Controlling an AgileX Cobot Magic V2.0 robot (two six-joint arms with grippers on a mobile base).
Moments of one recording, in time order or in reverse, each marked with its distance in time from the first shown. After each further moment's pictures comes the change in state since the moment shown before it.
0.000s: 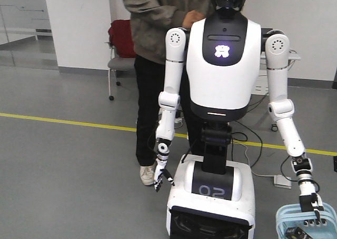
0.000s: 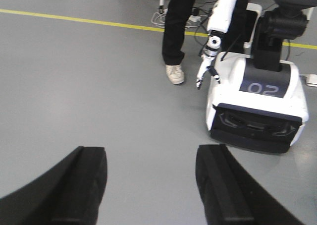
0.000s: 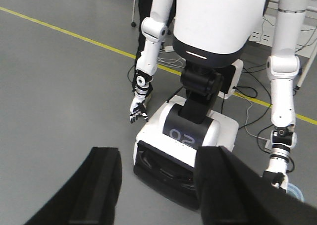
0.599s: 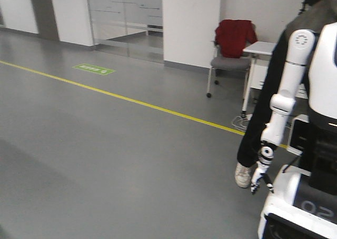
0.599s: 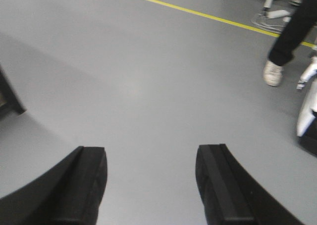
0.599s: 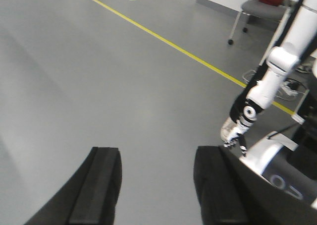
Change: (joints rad) left arm 0.000 0.000 0.000 0.000 0.000 -0.001; right arm 0.000 -0.008 0.000 0.000 0.001 0.000
